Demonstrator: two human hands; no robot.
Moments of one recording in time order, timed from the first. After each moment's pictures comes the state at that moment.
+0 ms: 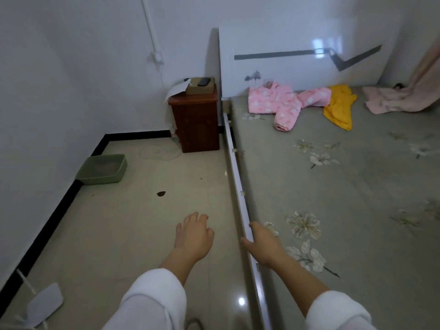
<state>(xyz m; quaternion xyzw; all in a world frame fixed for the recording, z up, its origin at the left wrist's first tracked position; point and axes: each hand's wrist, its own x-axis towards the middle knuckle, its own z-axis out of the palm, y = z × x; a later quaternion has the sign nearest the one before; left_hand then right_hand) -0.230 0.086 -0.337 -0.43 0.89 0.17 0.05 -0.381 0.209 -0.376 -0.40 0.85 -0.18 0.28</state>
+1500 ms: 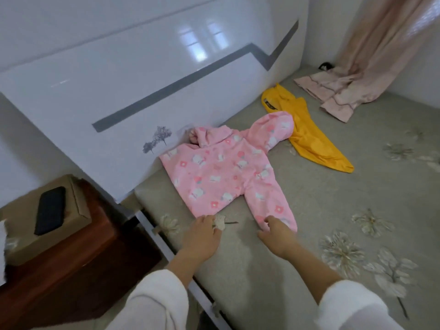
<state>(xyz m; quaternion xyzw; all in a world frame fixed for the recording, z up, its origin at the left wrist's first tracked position) -1.067 -0.604 -0.439 -0.11 0.94 0.24 0.19 -1.106 -0.391 -0.432 0.01 0.92 -0.25 0.29</state>
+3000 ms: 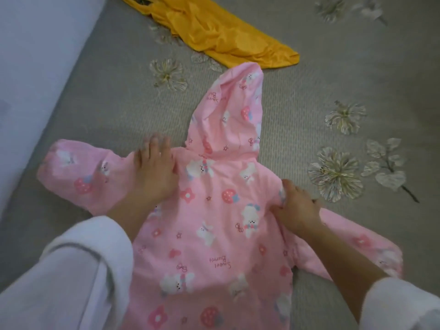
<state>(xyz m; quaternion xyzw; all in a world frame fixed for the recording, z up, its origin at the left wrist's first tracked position) -1.338 -0.584 -0.624 0.17 0.97 0.06 0.15 -1.145 -0.336 -0.632 0.33 0.91 -0.16 0.20</state>
